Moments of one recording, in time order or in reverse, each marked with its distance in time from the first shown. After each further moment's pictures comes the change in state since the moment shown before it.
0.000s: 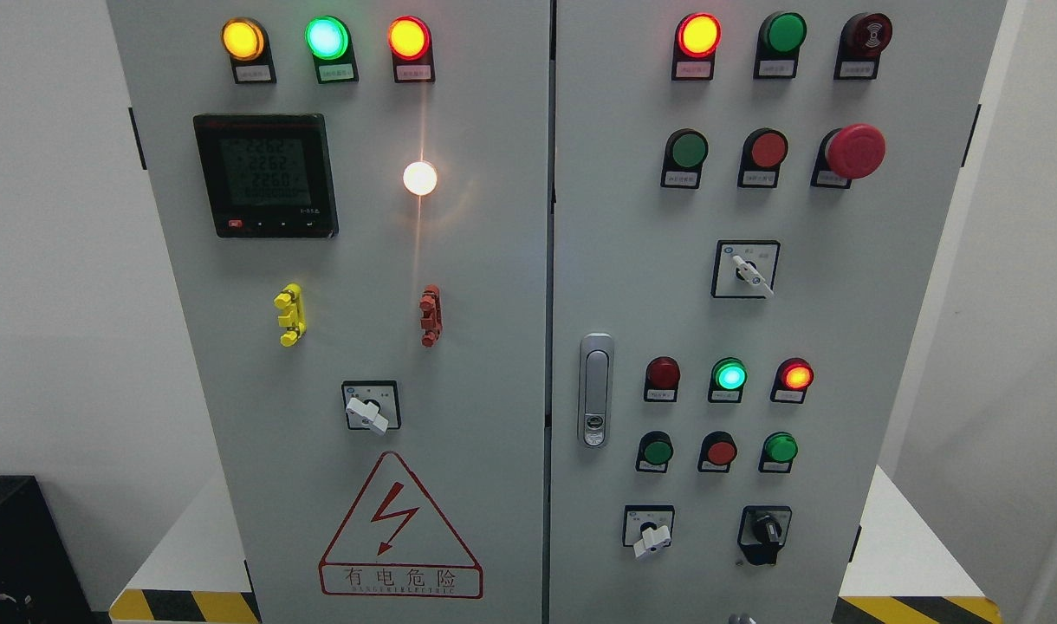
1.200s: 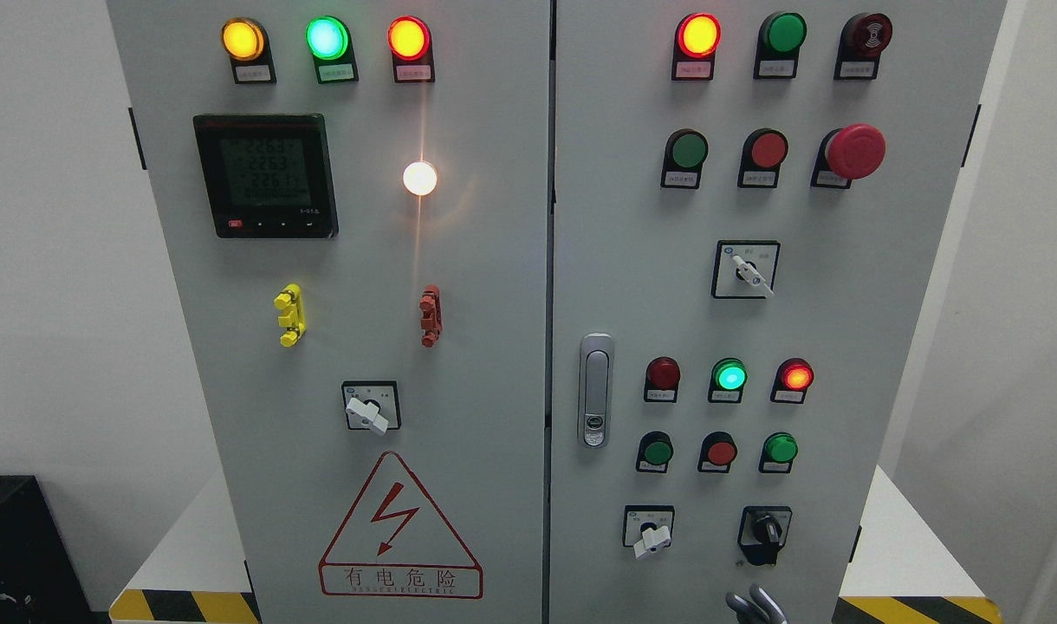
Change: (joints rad) left arm 0.000 0.000 0.000 0.000 0.000 0.000 0.006; right arm -0.064 0.002 0.008 -0.013 0.208 -0.052 -0.083
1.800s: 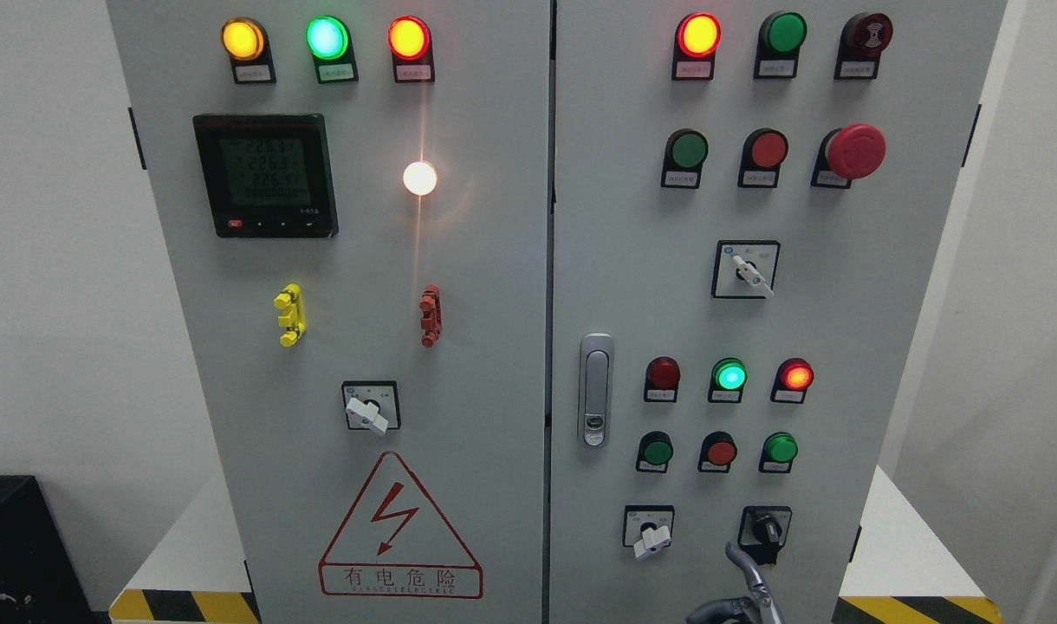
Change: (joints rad) left arm 0.000 0.000 0.000 0.000 0.000 0.000 -0.001; right arm -0.077 0.004 0.033 -0.016 0.567 -0.027 -0.112
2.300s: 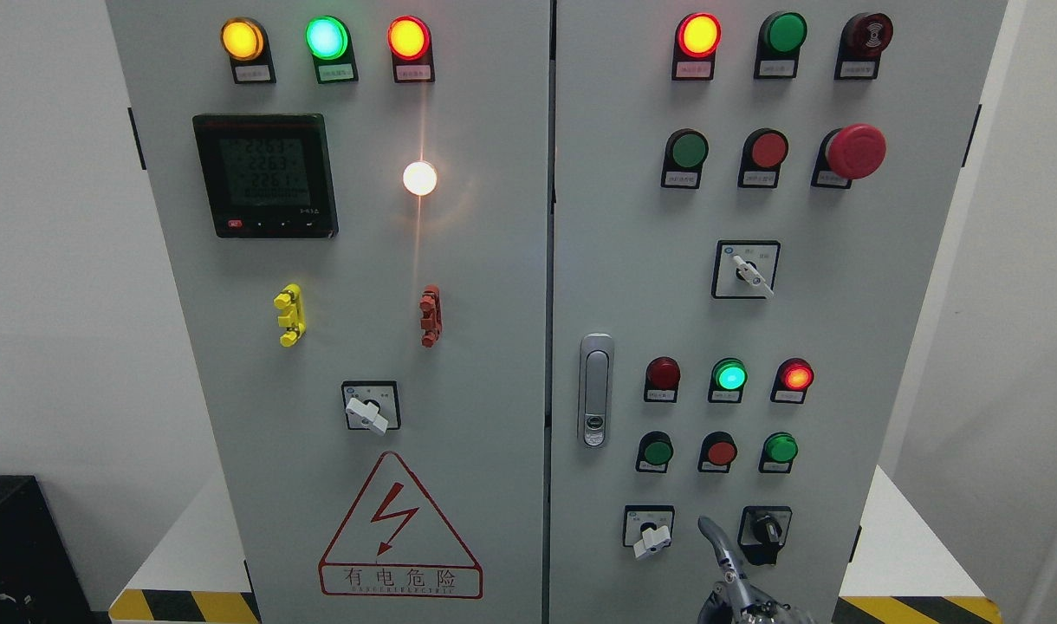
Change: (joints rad) left arm 0.000 0.000 0.000 0.000 0.000 0.000 -0.001; right arm -0.057 0.002 0.023 0.008 0.446 0.006 -0.097
